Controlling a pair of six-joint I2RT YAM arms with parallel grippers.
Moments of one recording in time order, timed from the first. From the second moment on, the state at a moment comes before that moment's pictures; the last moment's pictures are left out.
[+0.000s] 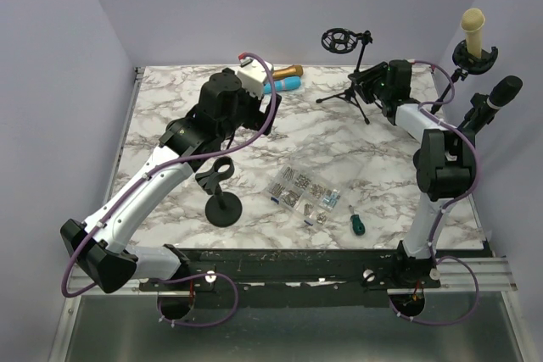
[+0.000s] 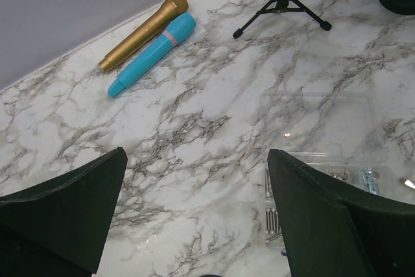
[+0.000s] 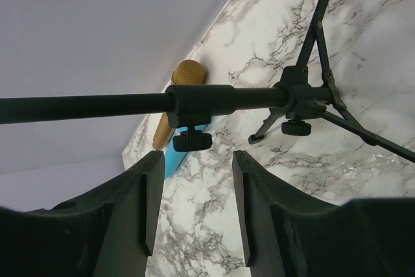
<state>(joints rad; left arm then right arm) -0.66 1.29 1.41 -0.46 -0.14 0.03 0.03 1.96 1.38 0.19 -0.19 1.06</state>
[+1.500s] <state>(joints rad) -0.64 1.29 1.41 -0.46 -0.10 0.01 0.09 2.06 1.72 -0.20 0.13 0.58</state>
